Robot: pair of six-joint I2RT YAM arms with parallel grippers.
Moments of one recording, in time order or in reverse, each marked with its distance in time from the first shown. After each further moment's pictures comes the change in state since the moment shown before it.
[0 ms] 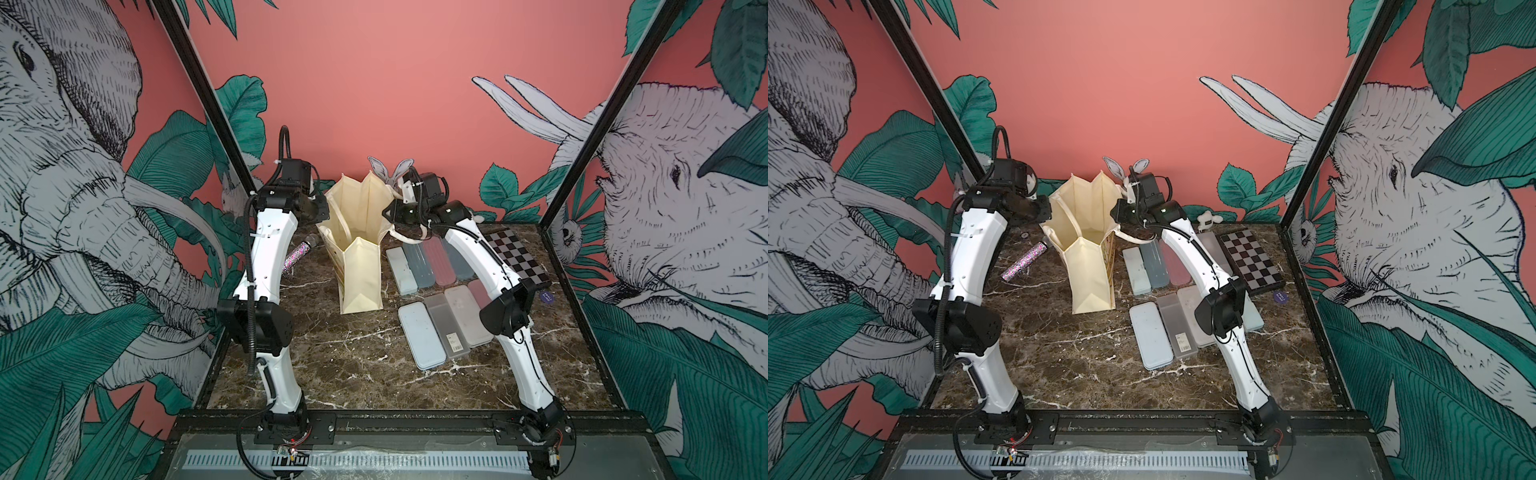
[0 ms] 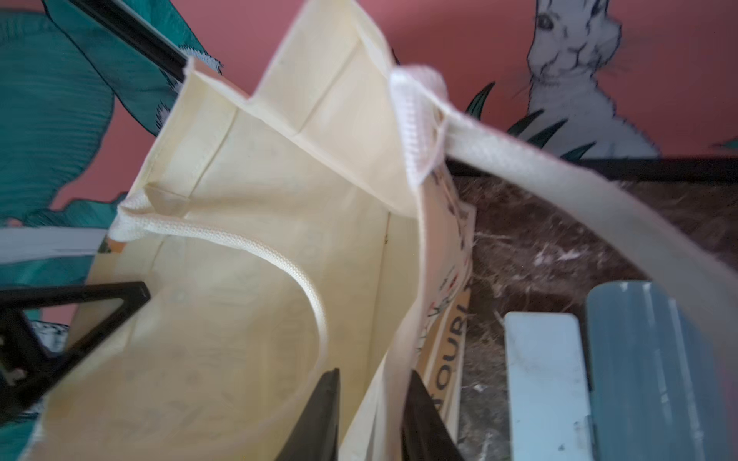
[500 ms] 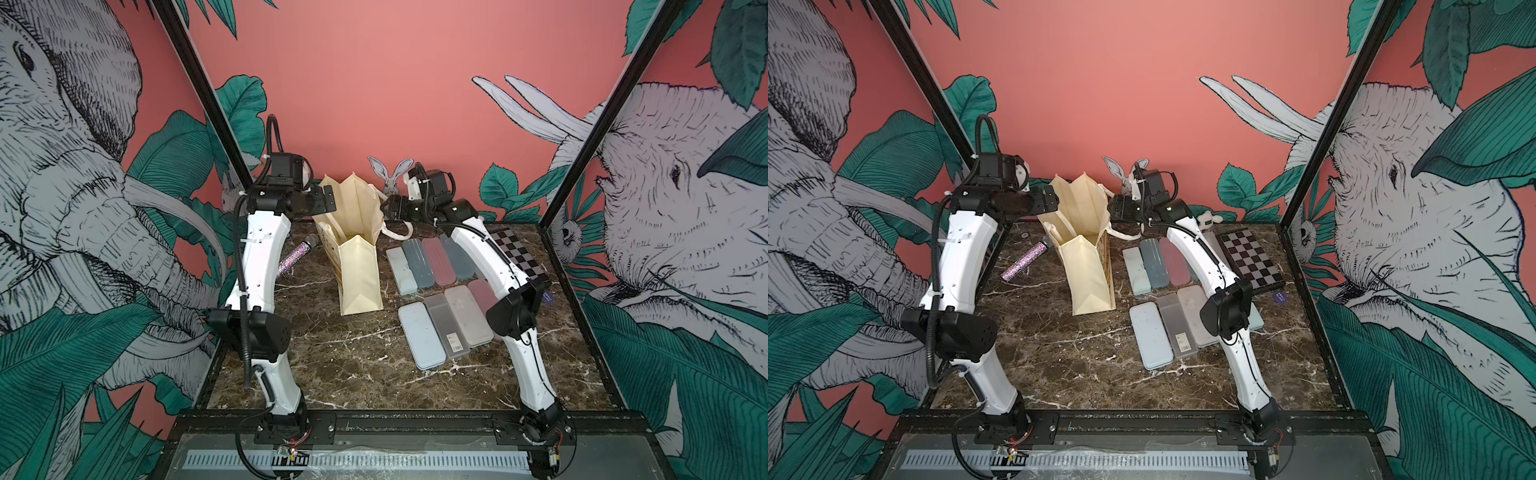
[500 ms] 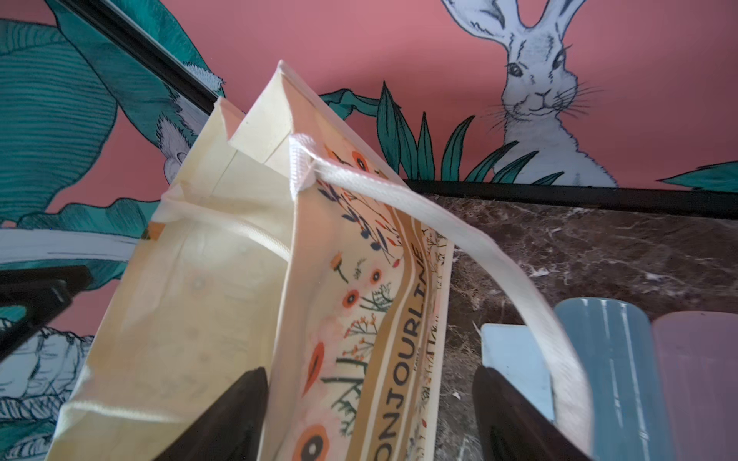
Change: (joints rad) left arm 0.007 -0.134 -0.055 0.093 0.047 -0.010; right arm -0.016 -0.146 -0.170 0.054 0.039 -0.080
